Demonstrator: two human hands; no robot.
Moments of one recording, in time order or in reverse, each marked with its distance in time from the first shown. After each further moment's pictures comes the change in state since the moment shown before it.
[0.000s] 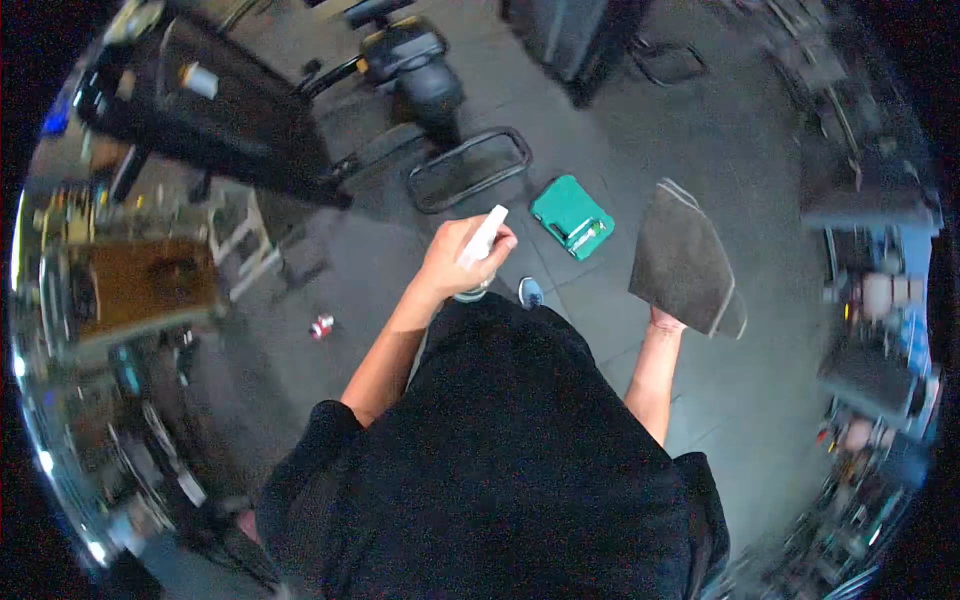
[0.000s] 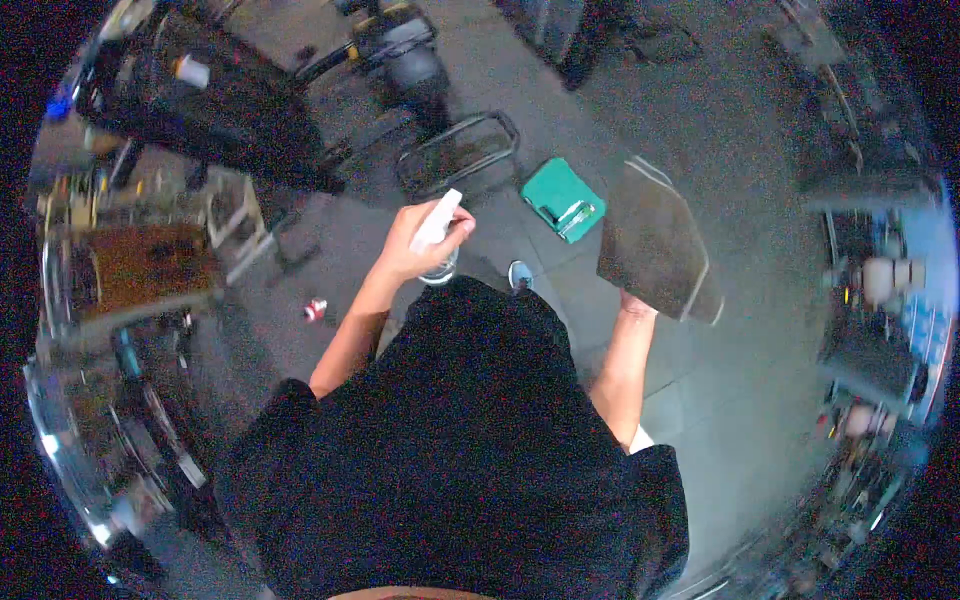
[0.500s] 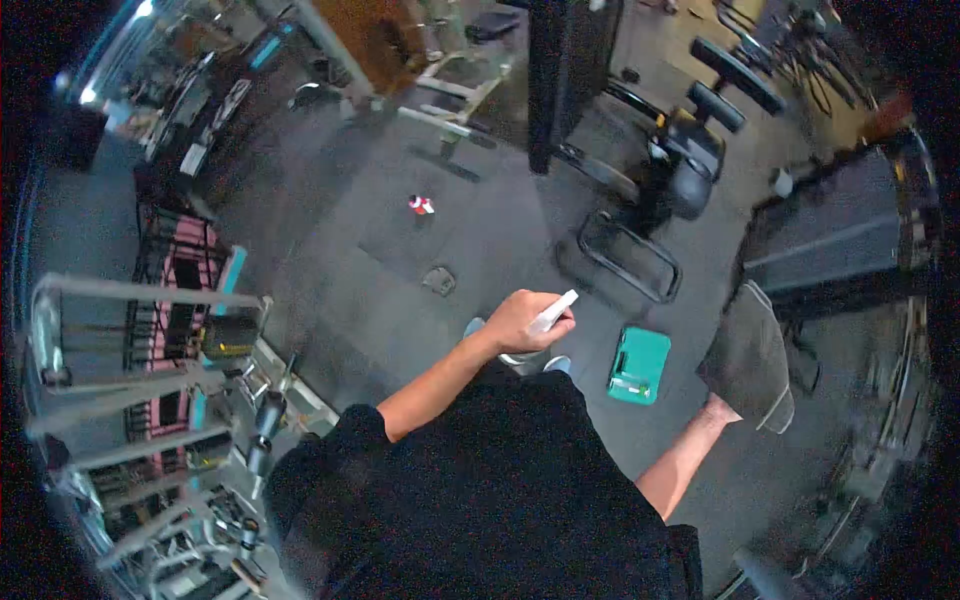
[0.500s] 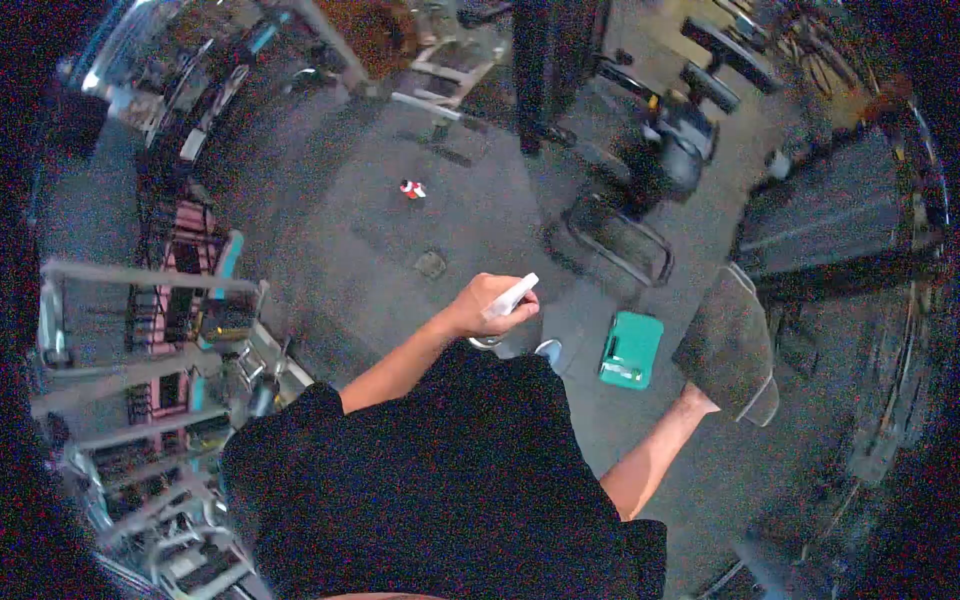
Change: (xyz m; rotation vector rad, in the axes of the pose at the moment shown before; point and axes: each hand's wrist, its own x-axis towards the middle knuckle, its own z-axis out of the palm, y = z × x) left_hand -0.173 0.009 0.029 0.130 0.656 -0.230; right_hand 0.105 0.074 0.122 0.367 -0.971 0.854
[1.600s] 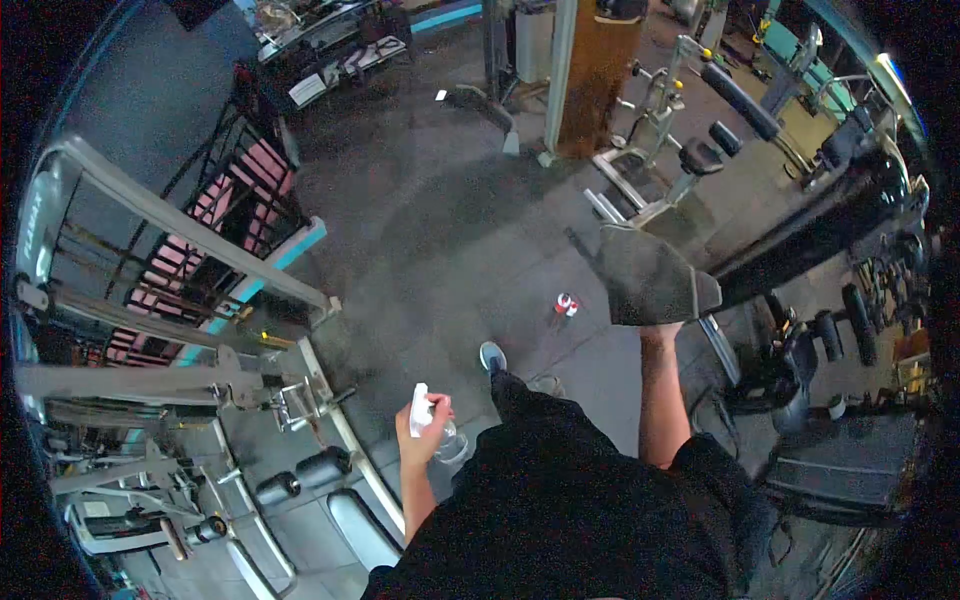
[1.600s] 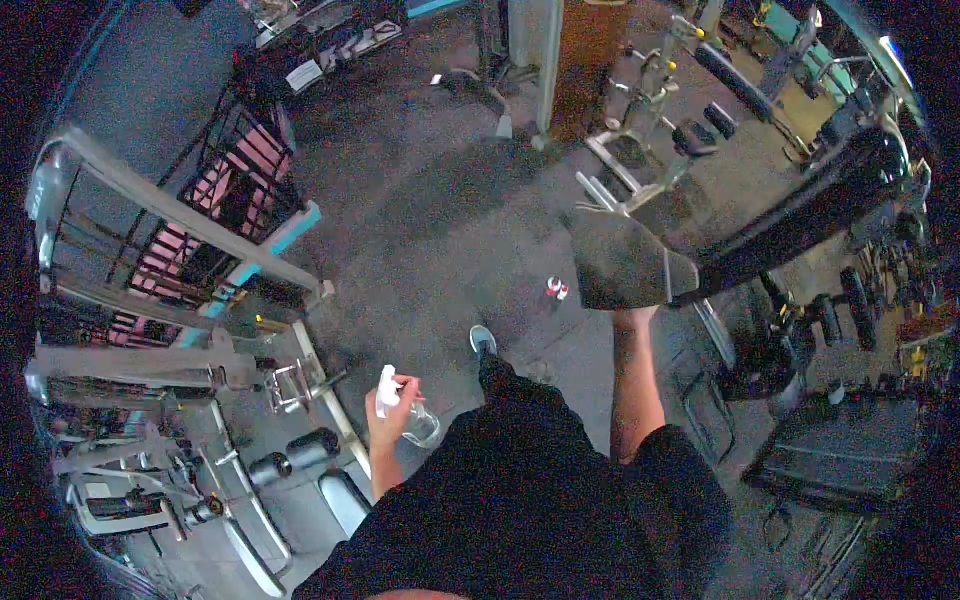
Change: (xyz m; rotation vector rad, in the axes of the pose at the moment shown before) left_hand -0.356 -0.212 -0.377 -0.422 1.263 -0.700; right_hand 0.096 0.815 0.087 -0.462 0.024 0.501
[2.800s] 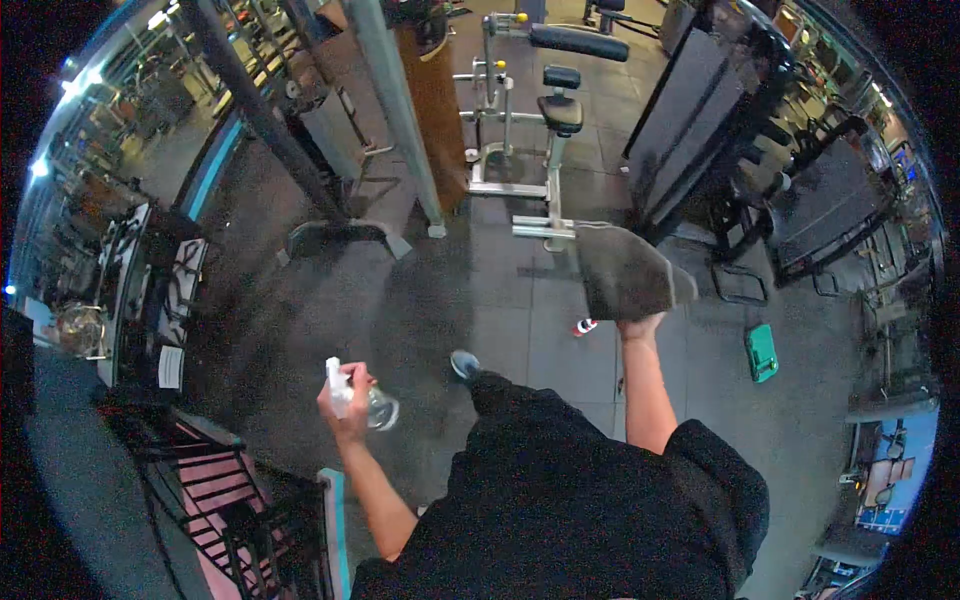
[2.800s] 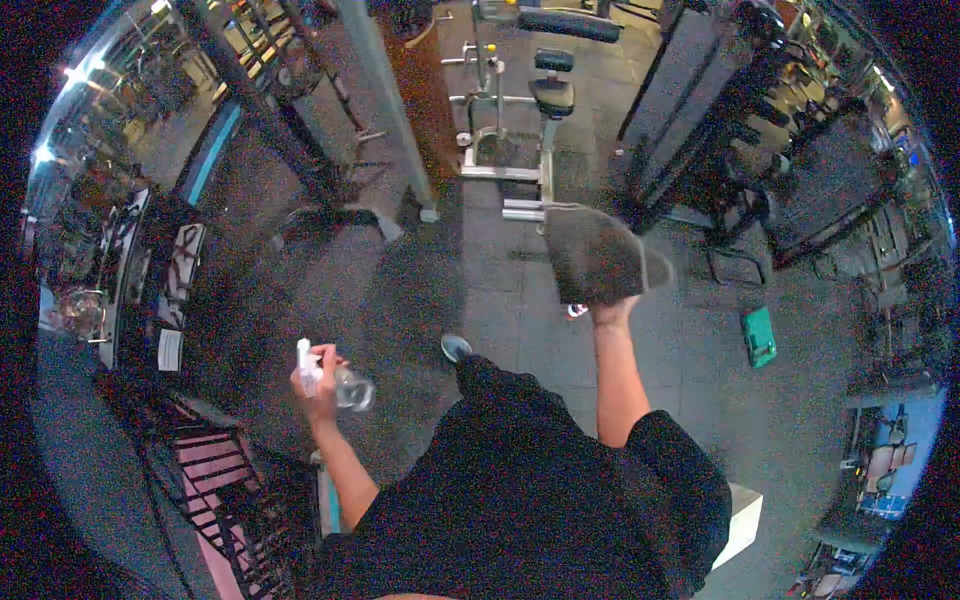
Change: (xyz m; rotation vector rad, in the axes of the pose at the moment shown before) left_hand 0.718 0.216 -0.002 0.193 -0.611 0.341; right_hand 0.121 0.205 0.219 0.217 0.562 -0.469
